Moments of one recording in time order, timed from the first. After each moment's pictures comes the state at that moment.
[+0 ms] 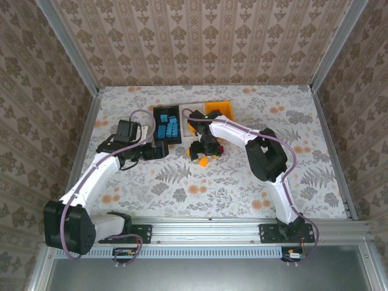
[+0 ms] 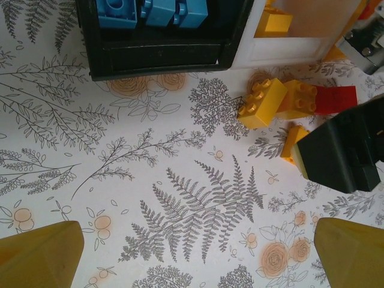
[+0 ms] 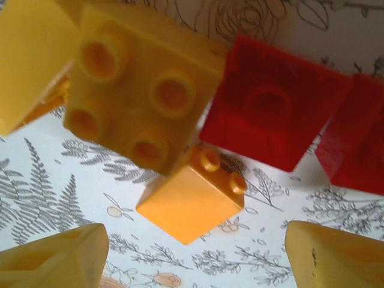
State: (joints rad) left arm -0.29 1.19 0.89 -0.68 0.32 -0.31; right arm 0.66 2.22 1.81 -1.11 -0.14 0.48
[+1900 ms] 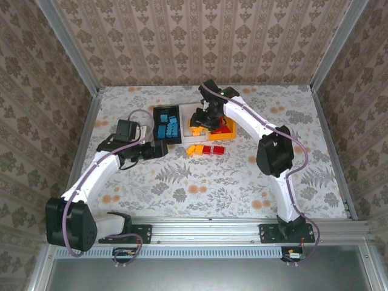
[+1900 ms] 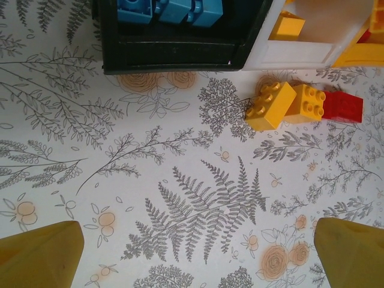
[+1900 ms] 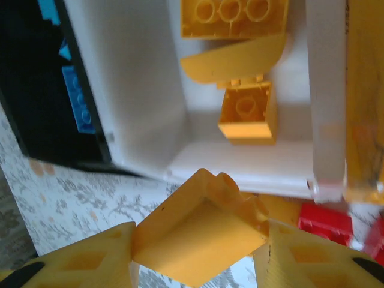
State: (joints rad) left arm -0.25 1.19 0.87 -0.67 0.34 -0.33; right arm 0.49 2.29 2.15 -1.03 -0.35 0.74
